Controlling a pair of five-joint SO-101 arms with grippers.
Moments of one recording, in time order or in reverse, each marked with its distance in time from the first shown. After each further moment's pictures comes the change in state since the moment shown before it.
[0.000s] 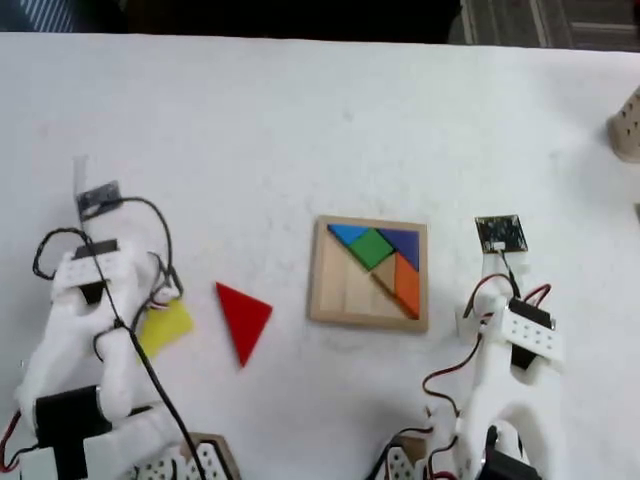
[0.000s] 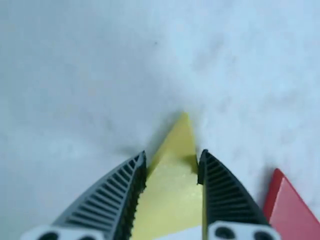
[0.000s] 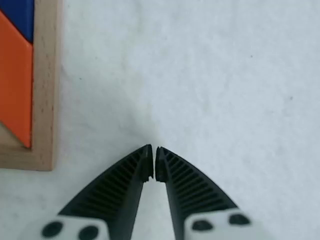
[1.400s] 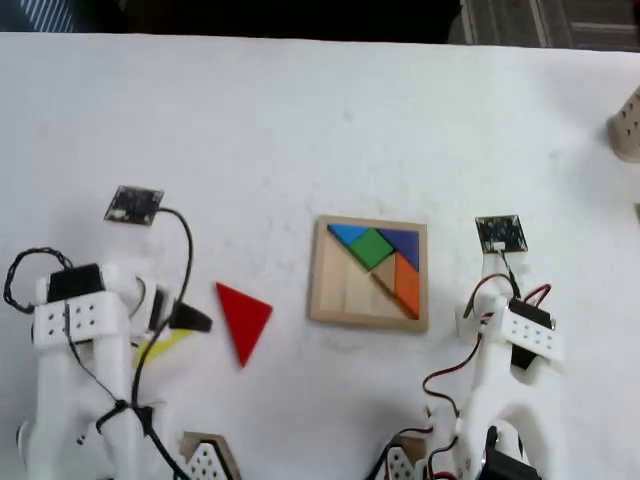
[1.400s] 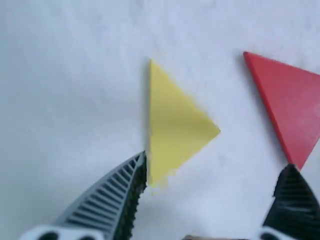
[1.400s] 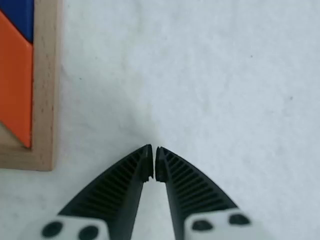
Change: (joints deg) left arm -0.1 -27.0 3.6 22.2 -33.7; right arm 0.0 0.0 0.0 0.0 0.0
